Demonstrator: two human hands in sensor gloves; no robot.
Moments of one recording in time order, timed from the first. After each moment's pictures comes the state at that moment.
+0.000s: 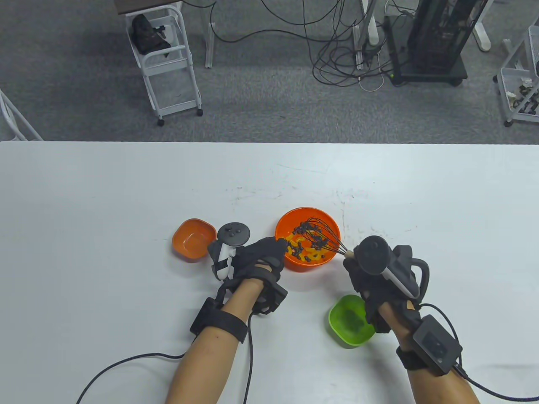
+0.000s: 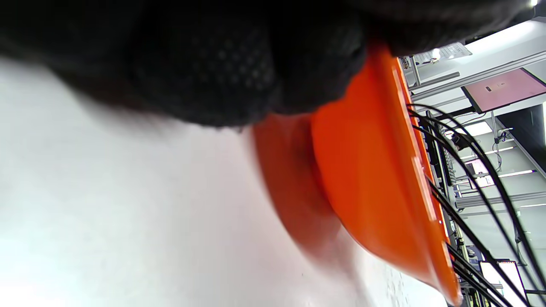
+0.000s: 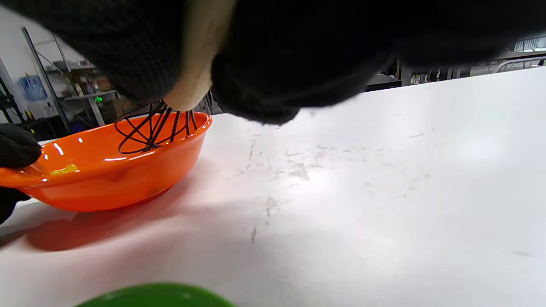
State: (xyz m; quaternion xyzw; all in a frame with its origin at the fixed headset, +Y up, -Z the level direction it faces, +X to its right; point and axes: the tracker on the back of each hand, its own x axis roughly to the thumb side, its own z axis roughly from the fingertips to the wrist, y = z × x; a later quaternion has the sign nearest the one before) left_hand -0.095 -0.806 -0.324 -0.26 0.10 0.50 0.82; right_hand 0.191 -0.703 -0.268 -0.01 0.03 0.99 0.11
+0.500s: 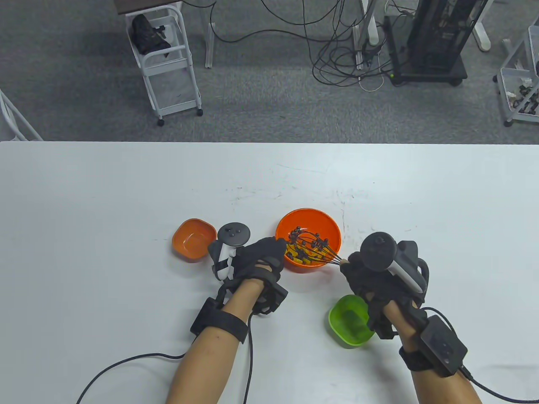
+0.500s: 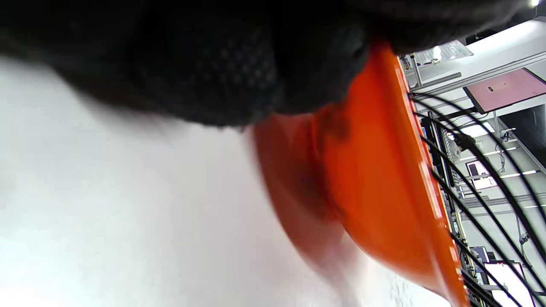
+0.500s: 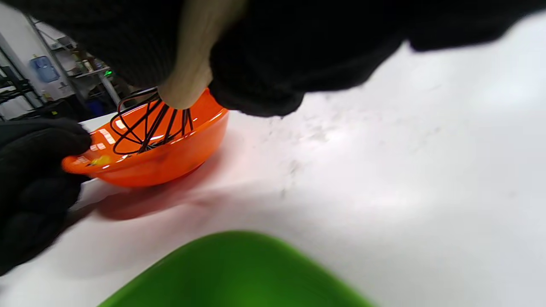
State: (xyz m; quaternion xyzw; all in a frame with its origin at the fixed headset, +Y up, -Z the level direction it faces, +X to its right) left_hand -0.095 -0.805 -0.323 -0.26 0.10 0.49 0.83; right_hand 0.197 -0.688 -0.263 0.00 0.11 0.99 0.14
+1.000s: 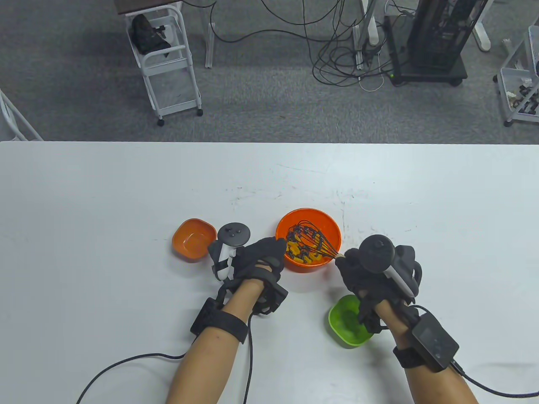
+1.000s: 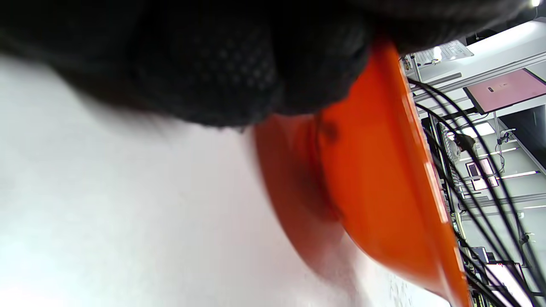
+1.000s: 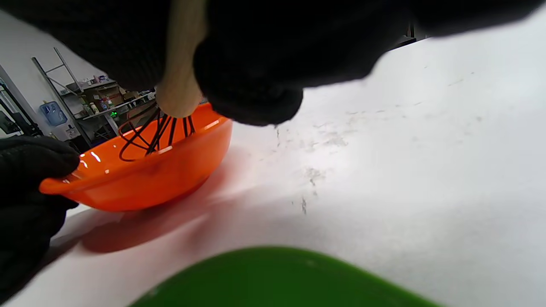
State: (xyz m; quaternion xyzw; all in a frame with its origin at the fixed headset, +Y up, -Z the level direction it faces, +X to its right) left_hand -0.094 -0.806 -0.323 -0.26 0.10 0.49 0.82; right_hand 0.194 -0.703 -0.268 0.00 0.06 0.98 0.19
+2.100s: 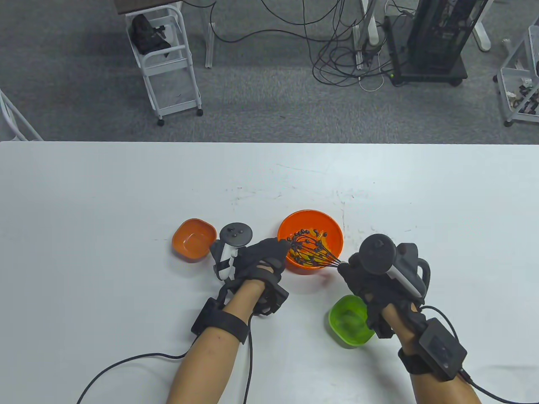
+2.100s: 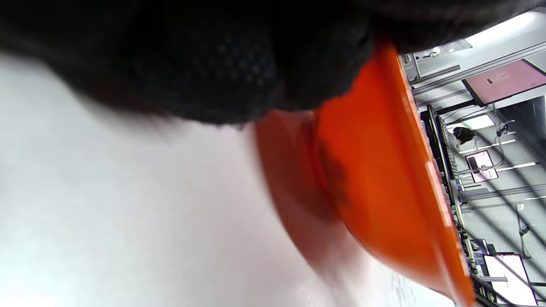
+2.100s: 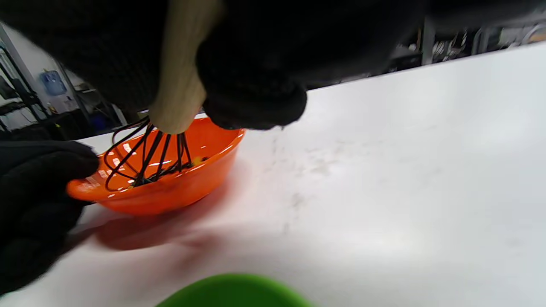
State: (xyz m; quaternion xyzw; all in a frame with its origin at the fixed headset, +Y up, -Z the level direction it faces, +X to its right) left_hand -0.090 -0.805 -0.322 -0.27 0.09 0.49 0.83; right_hand 0.196 -0.672 -0.258 0.00 0.07 0.99 0.12
